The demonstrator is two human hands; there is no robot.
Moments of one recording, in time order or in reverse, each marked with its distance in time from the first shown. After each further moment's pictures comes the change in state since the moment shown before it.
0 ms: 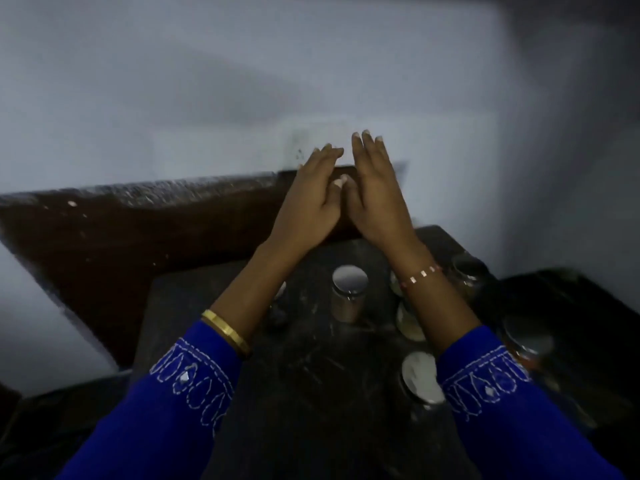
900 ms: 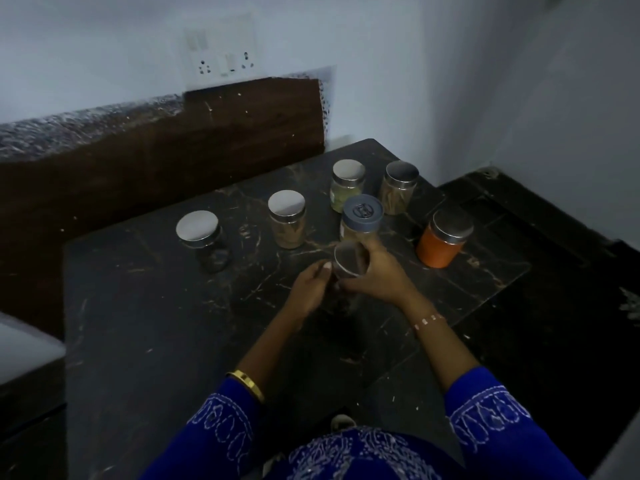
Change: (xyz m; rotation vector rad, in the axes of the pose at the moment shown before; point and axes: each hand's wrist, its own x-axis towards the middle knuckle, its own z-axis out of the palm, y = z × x) left_hand -0.166 -0.027 0.153 -0.592 -0.555 -0.811; right_hand -0.215 0.092 -0.004 0.218 -0.435 0.758
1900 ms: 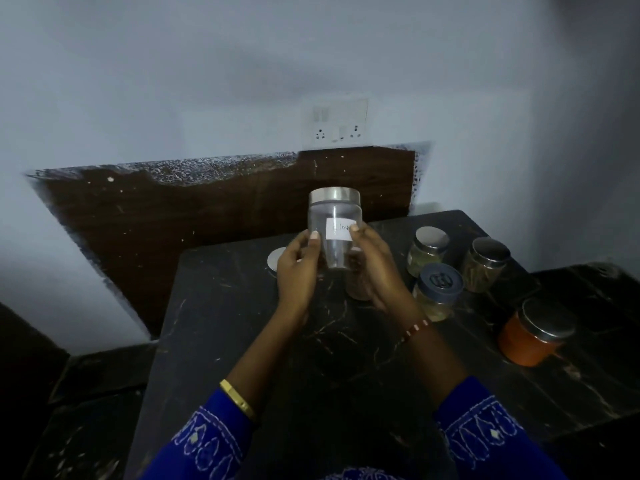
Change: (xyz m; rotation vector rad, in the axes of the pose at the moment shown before) left_hand -0.045 0.072 -0.094 -0.293 0.586 0.397; right_hand 0.041 -0.139 0.039 0.925 -0.223 -0.216
